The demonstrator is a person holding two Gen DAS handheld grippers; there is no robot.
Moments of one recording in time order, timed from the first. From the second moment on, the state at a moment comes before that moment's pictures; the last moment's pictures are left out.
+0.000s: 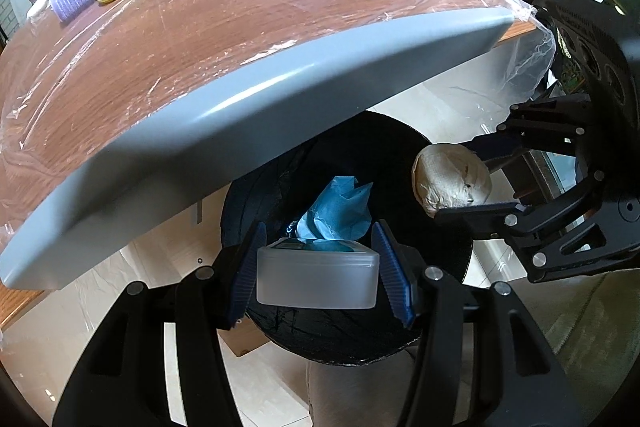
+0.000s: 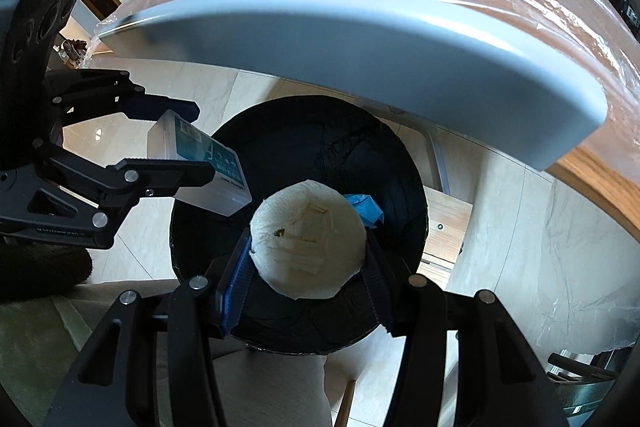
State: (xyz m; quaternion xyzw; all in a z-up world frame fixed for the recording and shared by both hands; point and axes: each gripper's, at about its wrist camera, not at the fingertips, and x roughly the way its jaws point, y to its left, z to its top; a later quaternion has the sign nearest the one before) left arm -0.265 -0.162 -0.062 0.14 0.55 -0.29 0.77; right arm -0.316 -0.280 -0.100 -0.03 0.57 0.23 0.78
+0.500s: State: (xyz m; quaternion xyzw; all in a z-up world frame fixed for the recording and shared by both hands) left arm -0.264 -0.168 -0.071 0.15 0.56 -0.29 0.76; right arm -0.316 -0.279 -0.110 -0.03 0.58 0.23 0.78
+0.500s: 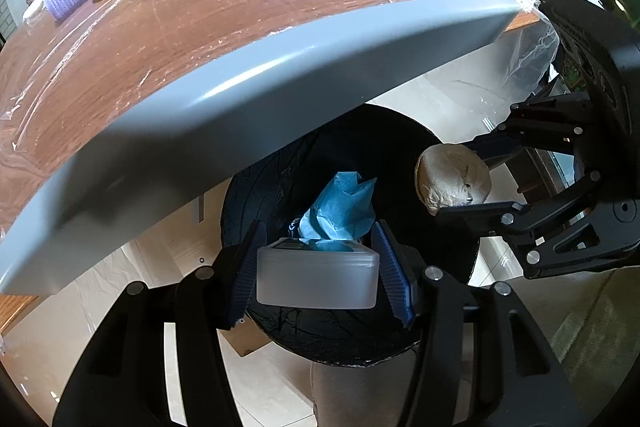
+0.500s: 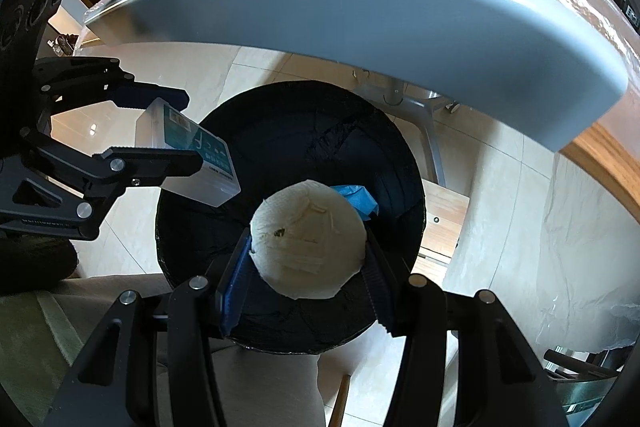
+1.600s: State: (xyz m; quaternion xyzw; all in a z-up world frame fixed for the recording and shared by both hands) left arm -0.175 -0.127 0.047 0.09 0.42 -0.17 0.89; right arm -0.213 -0.305 0.018 0.04 0.44 0.11 0.89
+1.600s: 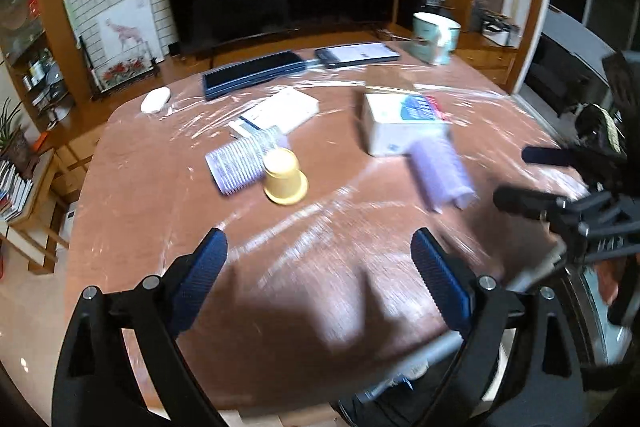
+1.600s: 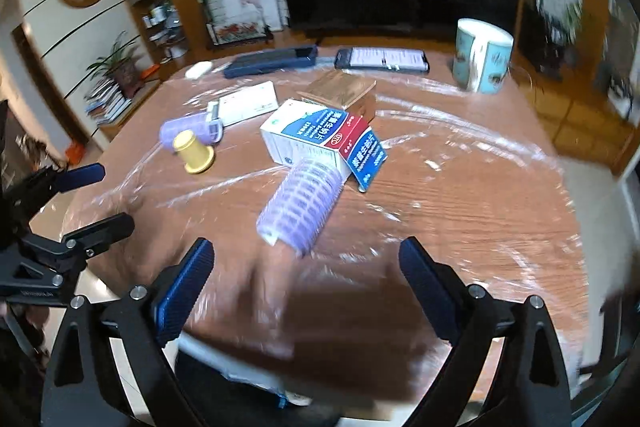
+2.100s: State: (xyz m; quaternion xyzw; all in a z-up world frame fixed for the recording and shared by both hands) left arm -0.108 -0.120 0.011 0.07 0.48 -0.16 0.86; right arm -0.170 -0.266 -0.016 0.03 0.47 0.09 0.87
